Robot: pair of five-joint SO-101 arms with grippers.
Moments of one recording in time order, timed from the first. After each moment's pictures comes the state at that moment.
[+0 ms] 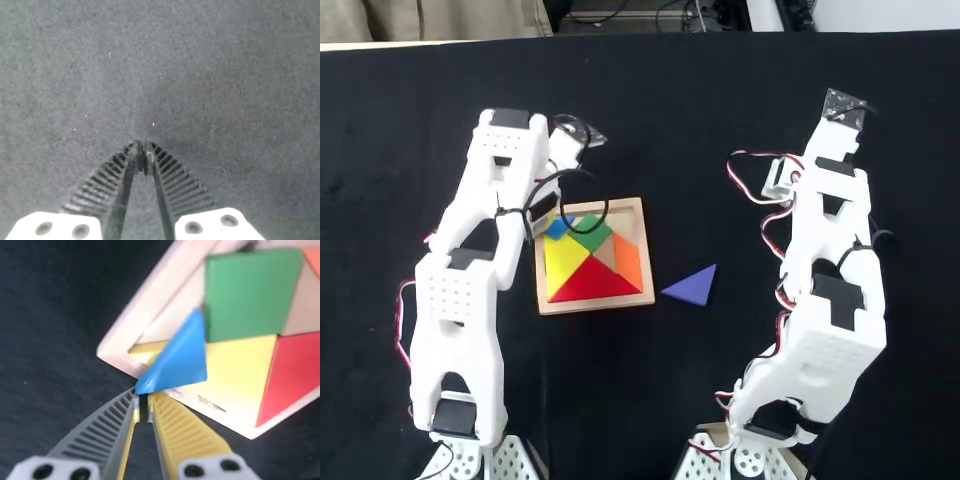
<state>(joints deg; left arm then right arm) 2.3 44.2 -31.1 94.8 -38.9 17.0 21.3 9.4 43.2 -5.9</state>
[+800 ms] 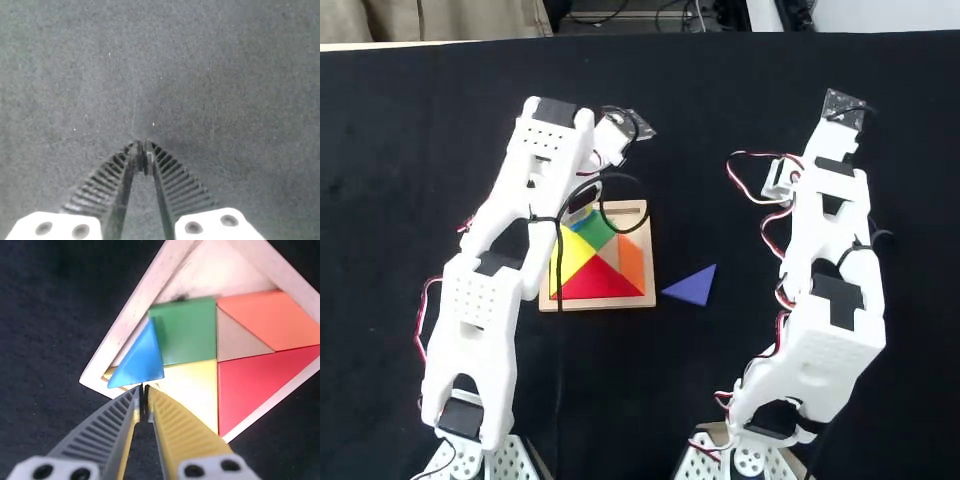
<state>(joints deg) 11.1 44.6 -41.9 99.9 -37.1 17.0 21.3 9.4 43.2 -5.9</state>
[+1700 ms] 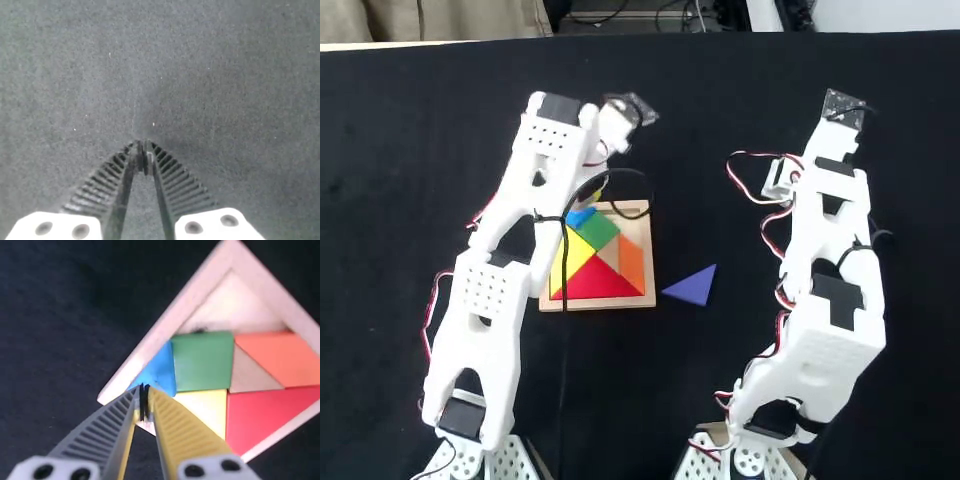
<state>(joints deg) 11.8 51.4 -54.5 100.3 -32.5 17.0 21.3 9.4 43.2 -5.9</state>
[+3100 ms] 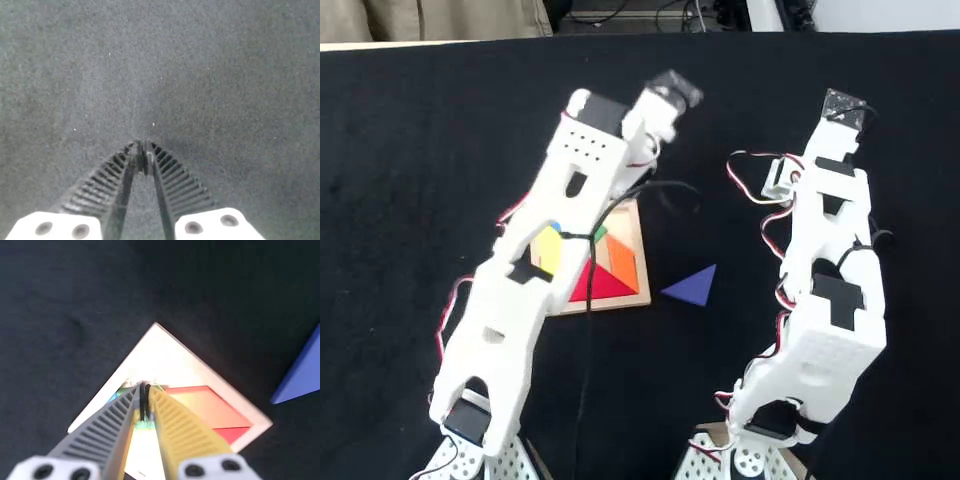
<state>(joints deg) 20.7 46.5 -60.4 100.4 -17.4 17.0 21.3 9.4 43.2 -5.9</state>
